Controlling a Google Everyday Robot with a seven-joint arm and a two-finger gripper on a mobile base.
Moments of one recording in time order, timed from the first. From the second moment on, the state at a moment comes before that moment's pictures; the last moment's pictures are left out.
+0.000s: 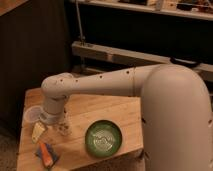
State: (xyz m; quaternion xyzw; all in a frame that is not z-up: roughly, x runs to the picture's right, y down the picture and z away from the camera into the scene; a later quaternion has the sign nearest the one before) arm -0.271 0.188 0.643 -0.53 -0.05 0.31 0.79
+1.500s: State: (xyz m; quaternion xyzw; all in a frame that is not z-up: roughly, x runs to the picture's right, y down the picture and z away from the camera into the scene) arm -0.299 0.294 0.686 -0.55 0.00 0.29 0.78
